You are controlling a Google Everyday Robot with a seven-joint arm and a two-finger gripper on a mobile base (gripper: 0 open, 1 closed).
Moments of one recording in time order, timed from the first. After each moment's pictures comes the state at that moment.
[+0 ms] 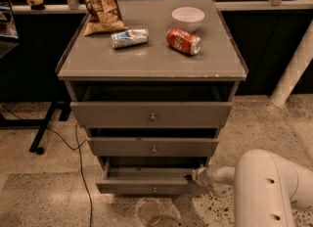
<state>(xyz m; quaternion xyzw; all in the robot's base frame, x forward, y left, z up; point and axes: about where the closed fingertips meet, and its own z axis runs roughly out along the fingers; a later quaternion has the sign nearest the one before) 0.633 -0.241 0.178 -0.01 0.96 0.08 0.28</state>
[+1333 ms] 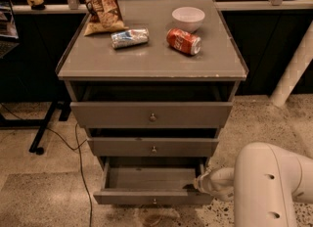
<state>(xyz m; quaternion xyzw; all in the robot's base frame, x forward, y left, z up) 0.578 -0.240 0.185 -0.03 0.97 0.10 0.22</state>
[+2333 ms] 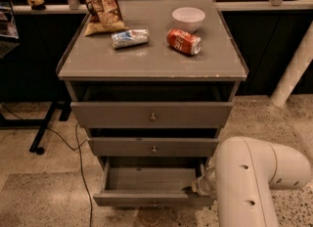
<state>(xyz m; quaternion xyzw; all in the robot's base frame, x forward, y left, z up) 0.562 -0.233 0.161 -0.05 0.98 0.09 0.17</state>
